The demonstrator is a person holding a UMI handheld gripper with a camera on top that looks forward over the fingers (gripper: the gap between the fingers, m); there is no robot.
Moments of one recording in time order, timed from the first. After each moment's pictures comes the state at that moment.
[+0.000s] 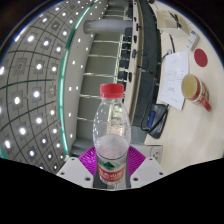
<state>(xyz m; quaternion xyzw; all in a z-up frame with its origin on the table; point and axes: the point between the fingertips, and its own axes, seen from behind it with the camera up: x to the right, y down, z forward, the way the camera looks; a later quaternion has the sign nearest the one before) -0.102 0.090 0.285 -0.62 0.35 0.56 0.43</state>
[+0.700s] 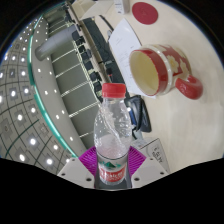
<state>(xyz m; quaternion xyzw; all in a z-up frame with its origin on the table) -0.054 0.159 0.194 -0.51 0.51 0.65 0.24</state>
